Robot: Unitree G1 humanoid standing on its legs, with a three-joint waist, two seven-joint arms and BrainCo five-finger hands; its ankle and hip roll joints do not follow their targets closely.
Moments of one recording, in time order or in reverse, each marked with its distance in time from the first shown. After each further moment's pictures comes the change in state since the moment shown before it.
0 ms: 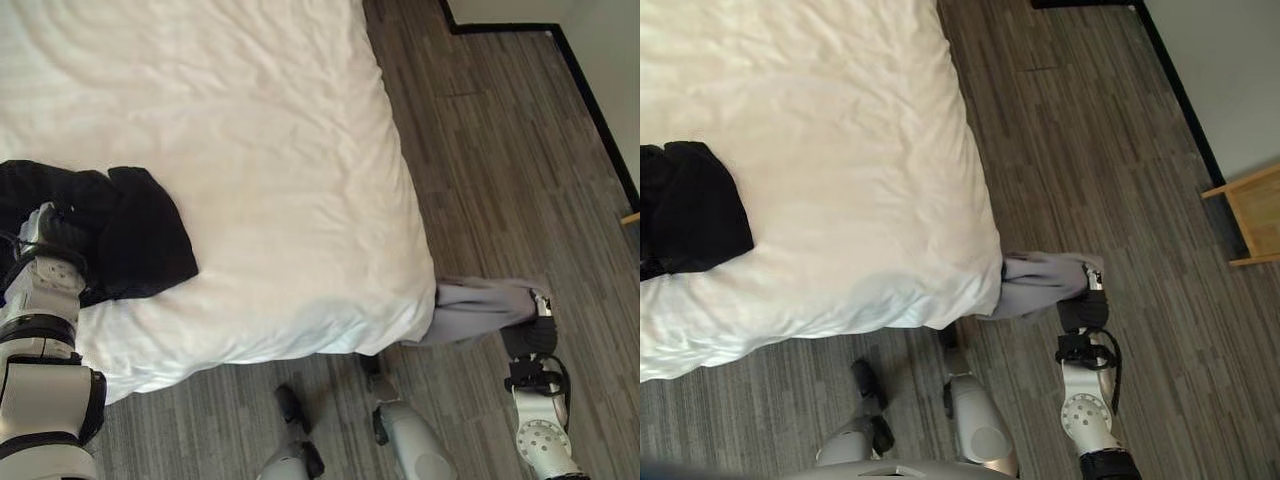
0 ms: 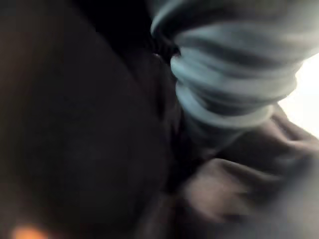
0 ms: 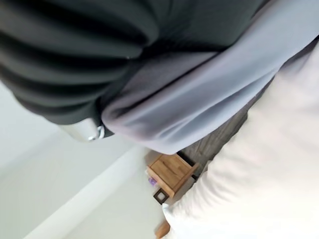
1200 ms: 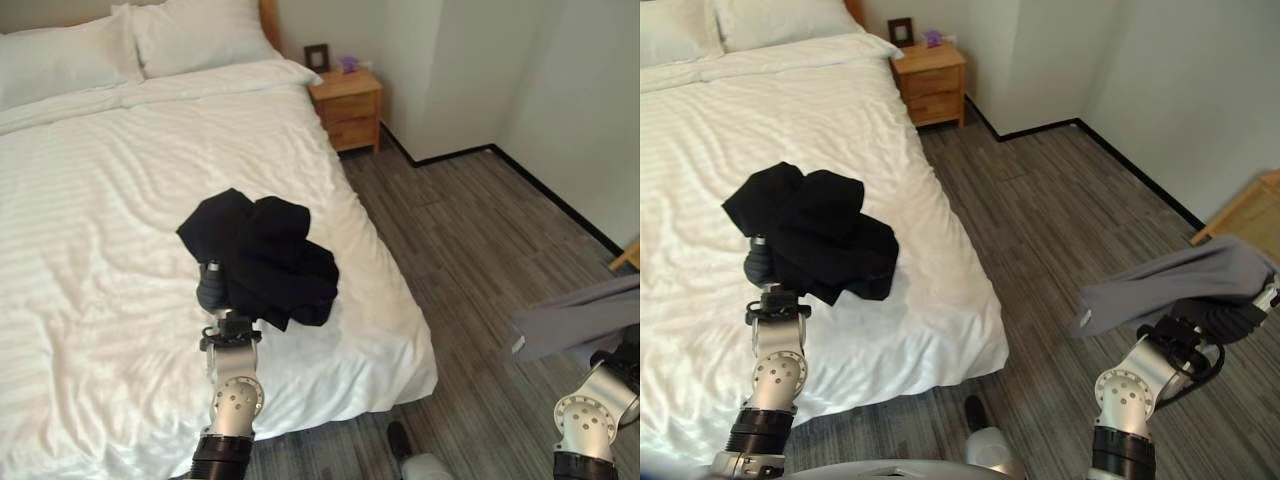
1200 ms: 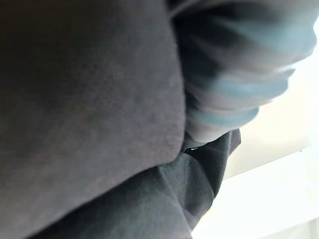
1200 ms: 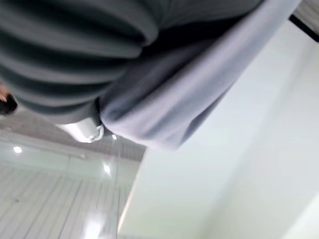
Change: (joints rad) left arm 0.679 -0.708 0.073 -1.090 -1.204 -0.305 -0.267; right arm -0.029 0.163 -0.420 -0.206 0.087 -0.286 -0.150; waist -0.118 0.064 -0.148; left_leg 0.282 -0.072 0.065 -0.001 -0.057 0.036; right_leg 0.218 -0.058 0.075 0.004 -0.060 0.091
